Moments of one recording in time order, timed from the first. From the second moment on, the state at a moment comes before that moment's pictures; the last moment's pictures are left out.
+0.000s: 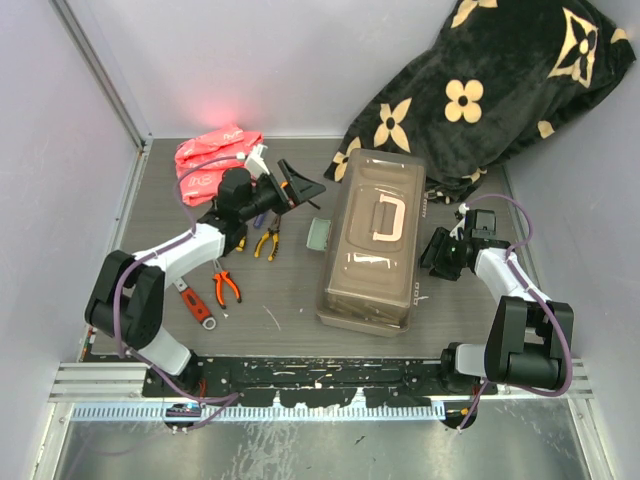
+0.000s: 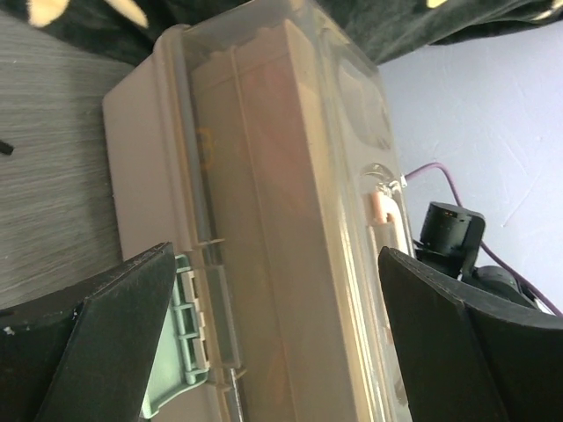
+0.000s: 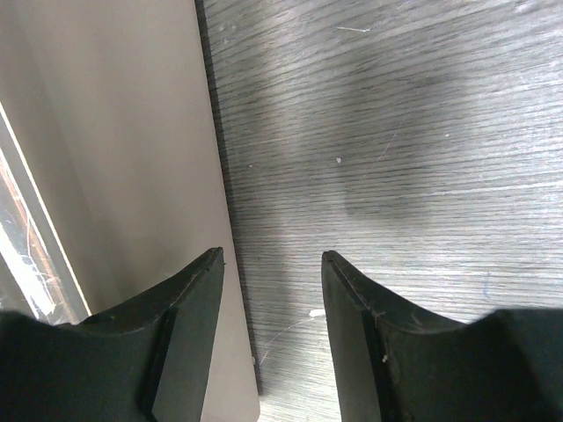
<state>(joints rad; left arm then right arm) -0.45 1.57 0.98 0.45 0.43 -0.96 -0.15 1.31 0.70 -0.46 -0.35 0.32</state>
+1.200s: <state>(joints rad) -0.54 1.76 1.10 0.34 0.45 -0.91 -0.17 1.32 0.70 -0.49 -0.30 0.29</state>
